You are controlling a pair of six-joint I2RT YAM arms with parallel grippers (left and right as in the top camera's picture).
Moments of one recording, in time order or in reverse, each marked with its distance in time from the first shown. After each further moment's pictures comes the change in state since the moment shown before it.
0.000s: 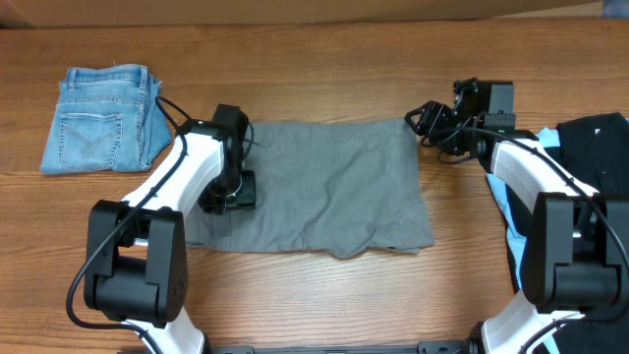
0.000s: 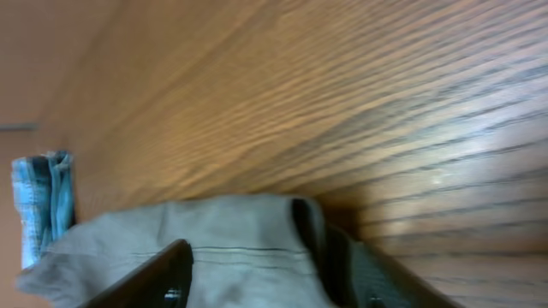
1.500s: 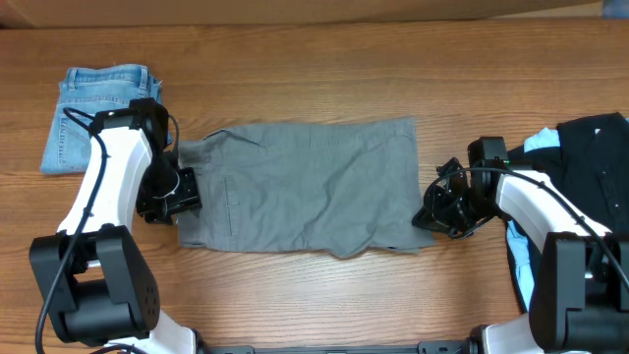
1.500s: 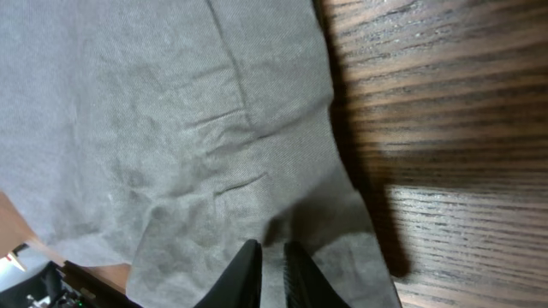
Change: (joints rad) left arm 0.307 -0.086 0.098 -0.301 0.032 0.088; right arm -0.001 -0.184 -0.217 -0.654 -0.029 -0.325
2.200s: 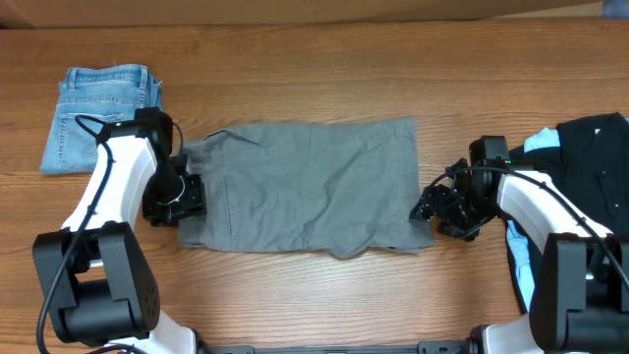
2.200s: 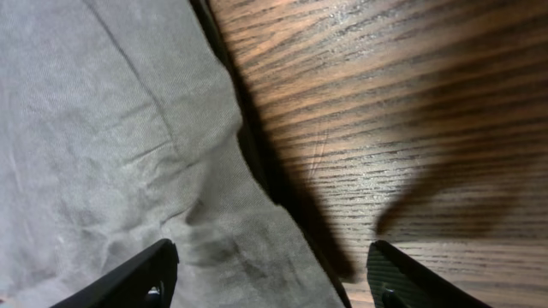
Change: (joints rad) left arm 0.000 0.000 -0.090 0.119 0.016 0.072; right arm -0.006 -0.004 0.000 0.014 0.116 0.100
